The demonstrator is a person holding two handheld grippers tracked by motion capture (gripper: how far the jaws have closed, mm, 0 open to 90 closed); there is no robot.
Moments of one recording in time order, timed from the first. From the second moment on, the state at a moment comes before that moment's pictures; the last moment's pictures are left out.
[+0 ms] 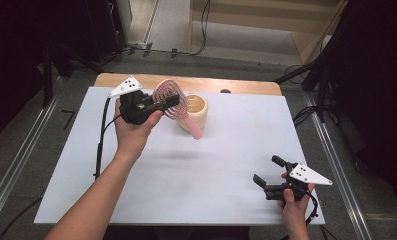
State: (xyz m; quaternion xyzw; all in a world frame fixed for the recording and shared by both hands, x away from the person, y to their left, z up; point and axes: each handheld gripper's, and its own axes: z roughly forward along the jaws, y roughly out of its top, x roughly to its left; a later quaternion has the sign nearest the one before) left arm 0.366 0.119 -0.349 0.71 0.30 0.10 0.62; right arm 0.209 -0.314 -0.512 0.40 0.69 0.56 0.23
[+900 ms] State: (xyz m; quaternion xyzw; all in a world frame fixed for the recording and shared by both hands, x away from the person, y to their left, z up) left arm 0.386 0.117 -0.337 0.70 0.31 0.10 0.63; right arm 0.209 -0.312 -0.513 0.40 0.69 0.56 0.23
